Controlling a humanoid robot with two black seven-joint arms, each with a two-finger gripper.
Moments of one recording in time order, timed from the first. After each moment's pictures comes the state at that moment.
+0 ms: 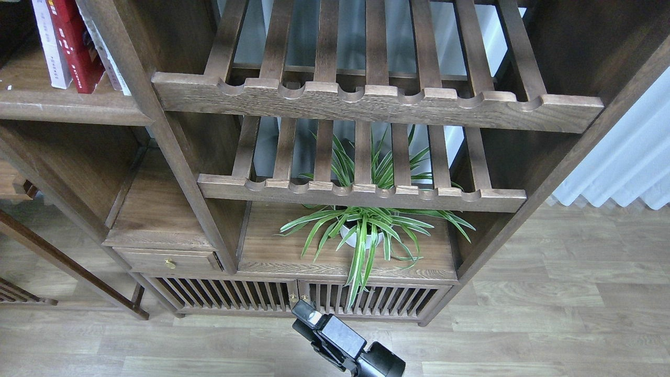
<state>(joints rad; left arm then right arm) -1.18 0.86 -1.03 -0.90 0.41 -0.49 0.32 -0.26 0.01 0.82 1.36 0.02 0.58 -0.19</state>
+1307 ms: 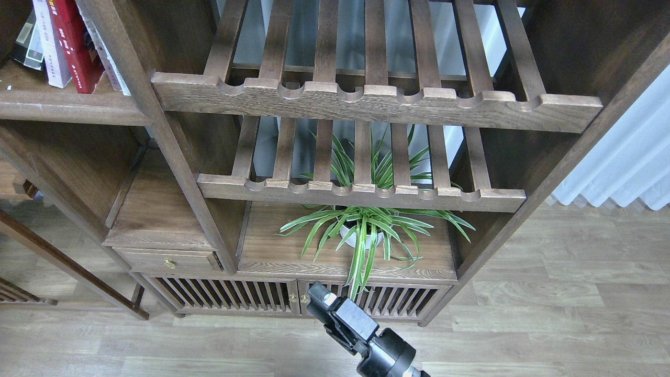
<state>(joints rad) -0.91 1.00 -1.04 -1.05 0.03 -0.49 0.30 -0.24 0.02 0.90 1.36 0.02 0.58 -0.19</state>
